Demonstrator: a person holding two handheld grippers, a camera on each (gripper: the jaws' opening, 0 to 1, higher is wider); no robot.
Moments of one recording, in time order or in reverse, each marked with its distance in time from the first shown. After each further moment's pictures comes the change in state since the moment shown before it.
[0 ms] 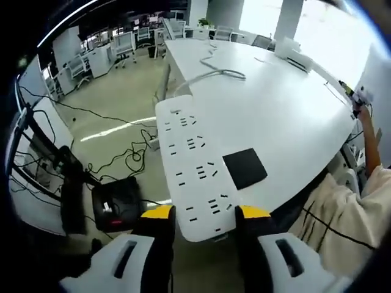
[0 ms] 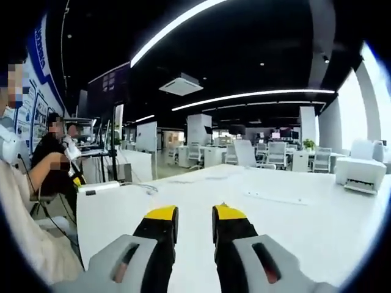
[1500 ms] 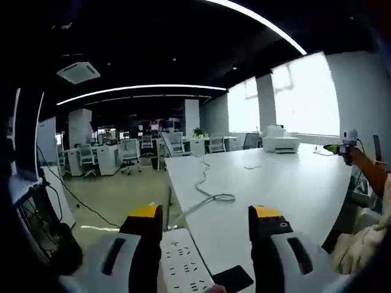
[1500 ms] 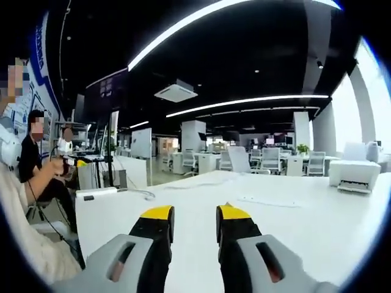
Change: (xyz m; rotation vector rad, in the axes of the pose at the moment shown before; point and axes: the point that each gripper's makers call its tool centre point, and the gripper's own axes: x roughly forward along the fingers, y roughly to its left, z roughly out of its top) left arm -0.080 -0.020 0.143 0.067 -0.891 0.039; right arm -0.018 0.004 0.006 0.013 -0.058 -0.039
